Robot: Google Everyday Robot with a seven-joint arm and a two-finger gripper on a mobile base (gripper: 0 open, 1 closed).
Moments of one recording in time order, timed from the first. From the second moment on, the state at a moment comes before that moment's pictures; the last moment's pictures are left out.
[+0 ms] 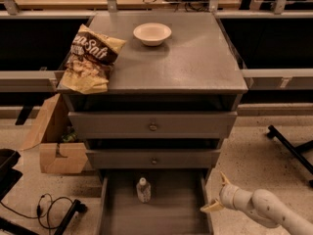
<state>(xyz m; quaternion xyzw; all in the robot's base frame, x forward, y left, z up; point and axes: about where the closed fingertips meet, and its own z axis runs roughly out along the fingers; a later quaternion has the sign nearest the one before) 0.552 -0.251 0.290 -0.47 0.76 0.12 0.43</state>
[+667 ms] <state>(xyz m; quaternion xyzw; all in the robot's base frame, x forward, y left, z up) 0.565 -0.254 0.405 -0.43 0.81 0.01 0.40</state>
